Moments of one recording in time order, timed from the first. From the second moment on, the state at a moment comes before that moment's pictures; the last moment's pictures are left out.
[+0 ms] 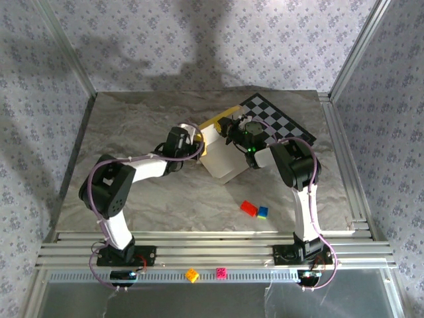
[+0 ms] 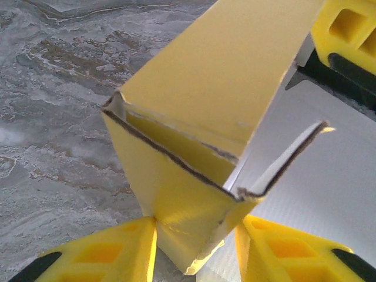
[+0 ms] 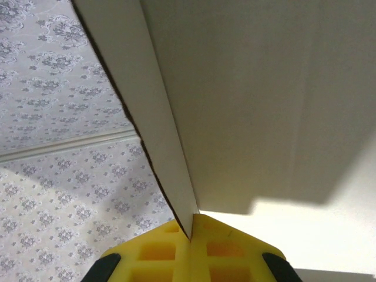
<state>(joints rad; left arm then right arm) -0.54 1.78 0.94 0.26 0.02 -0.29 0.41 2.17 1.10 1.10 -0.44 1.75</state>
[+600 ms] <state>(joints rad) -0.60 1.85 1.08 0.11 -0.23 -0.34 0.41 2.17 1.10 1.10 -0.39 1.76</state>
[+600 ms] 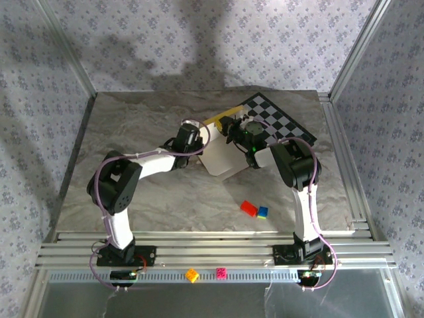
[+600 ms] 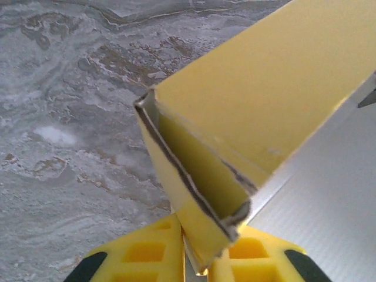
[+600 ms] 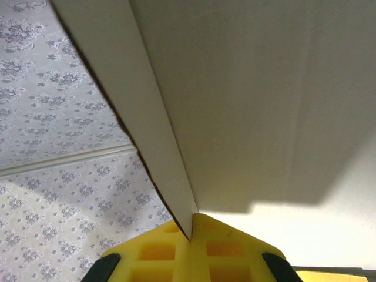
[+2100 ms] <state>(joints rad) -0.60 2.04 1.42 -0.27 -0.40 -0.45 0.42 2.12 1.11 0.99 -0.34 1.78</state>
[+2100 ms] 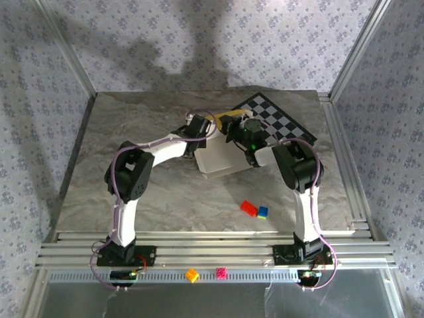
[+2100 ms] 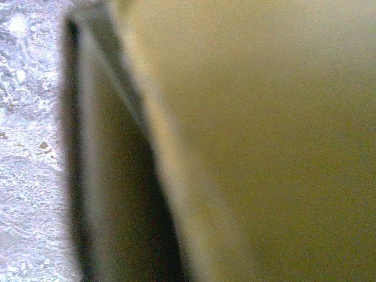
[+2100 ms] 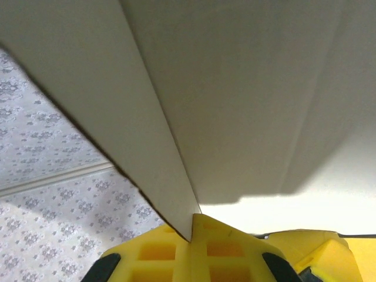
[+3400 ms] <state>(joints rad) -0.45 1.69 1.23 -0.29 -0.03 -0.04 0.23 1.50 1.52 -0.58 -0.28 0.98</state>
